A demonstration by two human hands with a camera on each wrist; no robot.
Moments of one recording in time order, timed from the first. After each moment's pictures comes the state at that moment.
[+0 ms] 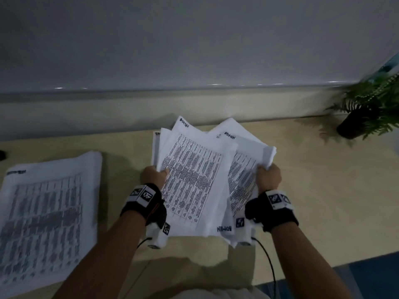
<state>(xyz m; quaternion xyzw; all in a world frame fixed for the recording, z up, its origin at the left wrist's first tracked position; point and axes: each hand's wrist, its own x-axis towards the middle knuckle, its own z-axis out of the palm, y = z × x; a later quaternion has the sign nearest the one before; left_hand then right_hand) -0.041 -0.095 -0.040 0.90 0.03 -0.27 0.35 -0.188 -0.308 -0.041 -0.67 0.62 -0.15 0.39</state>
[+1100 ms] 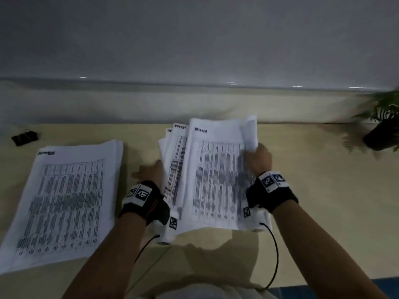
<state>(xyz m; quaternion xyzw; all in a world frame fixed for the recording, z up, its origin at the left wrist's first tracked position) -0.025 -0.057 -0.049 0.88 0.18 -0.29 0.33 -0.127 -0.286 -0.022 -0.81 0.46 -0.03 0.36</state>
